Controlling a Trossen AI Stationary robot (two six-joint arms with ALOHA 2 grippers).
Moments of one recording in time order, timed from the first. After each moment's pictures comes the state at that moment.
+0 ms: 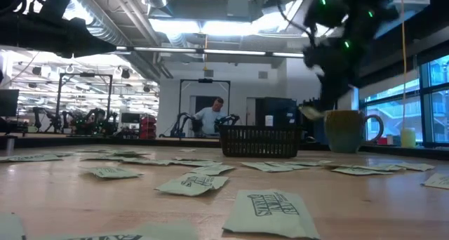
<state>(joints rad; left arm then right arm) -0.20 0.04 0.01 0.23 -1.00 0.31 -0.18 1.30 0.82 -0.63 0.25 0.49</state>
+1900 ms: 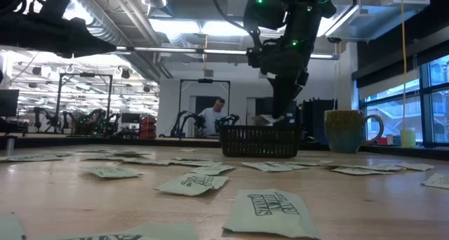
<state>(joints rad) -0.20 0.04 0.01 0.23 -1.00 0.31 -0.07 1.77 1.26 -0.75 0.22 0.28</state>
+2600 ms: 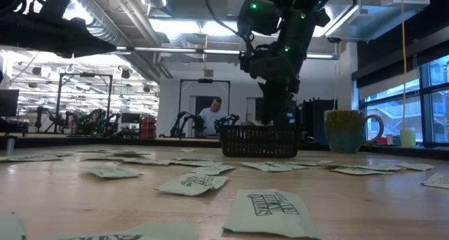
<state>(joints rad) -0.20 0.04 0.01 0.23 -1.00 0.31 -0.07 1.82 1.25 -0.65 0.17 0.28</state>
